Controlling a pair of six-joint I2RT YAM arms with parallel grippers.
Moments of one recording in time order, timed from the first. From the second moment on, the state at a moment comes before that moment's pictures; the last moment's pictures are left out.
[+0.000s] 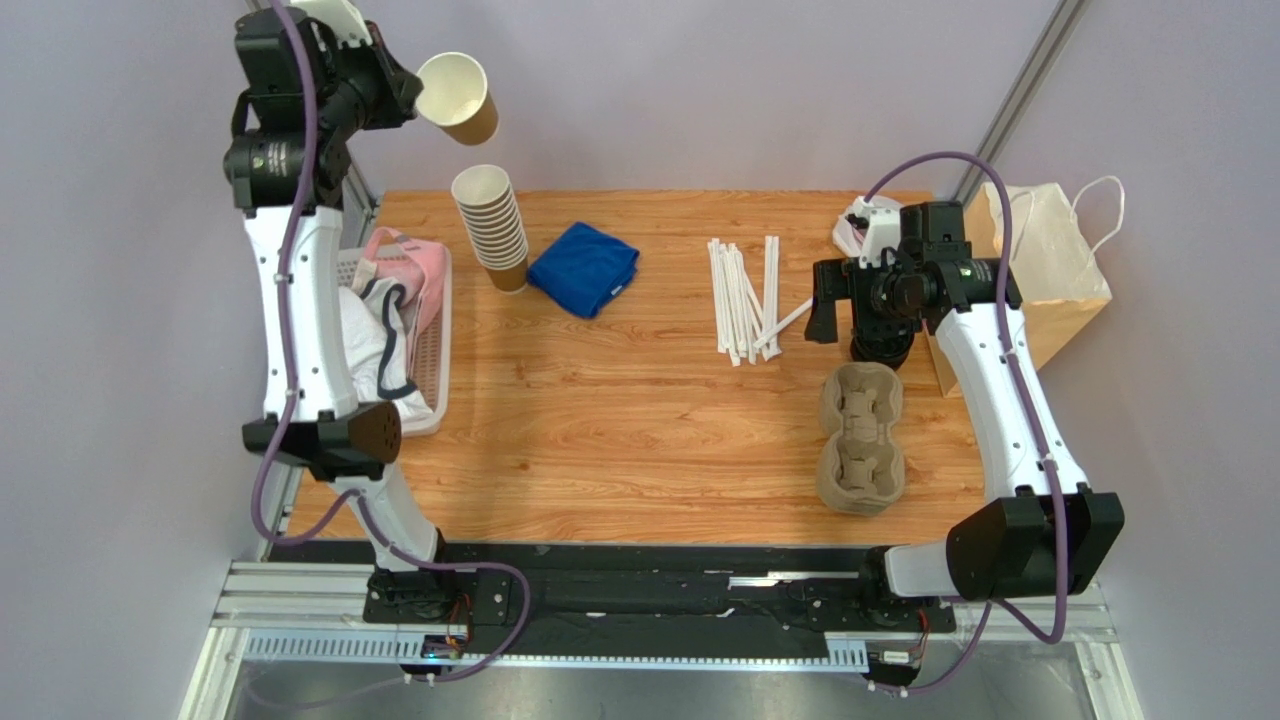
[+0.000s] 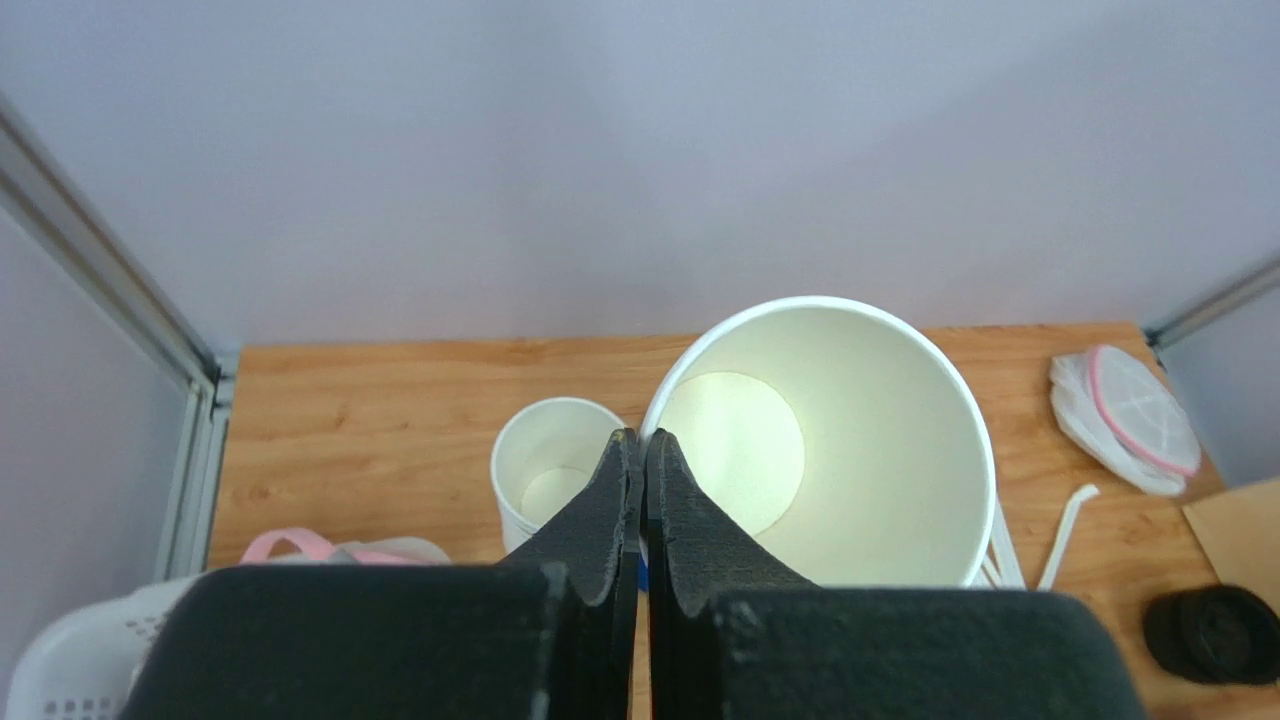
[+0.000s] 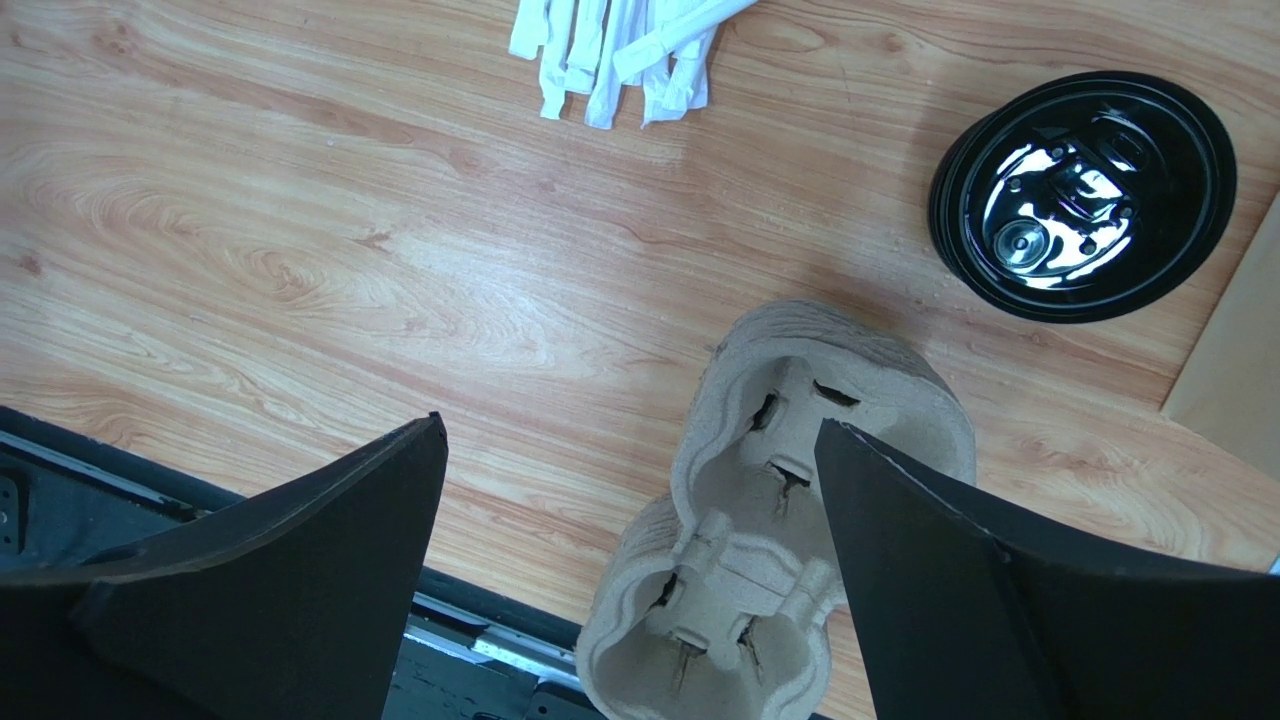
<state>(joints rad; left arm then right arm) 0.04 1.83 2.51 -0.86 0.23 -0.17 0.05 1.37 1.43 -1.01 -0.28 -0.06</state>
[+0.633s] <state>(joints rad) -0.26 1.26 1.21 -0.64 0.46 0.08 0.05 1.36 1.43 -1.01 -0.29 -0.11</state>
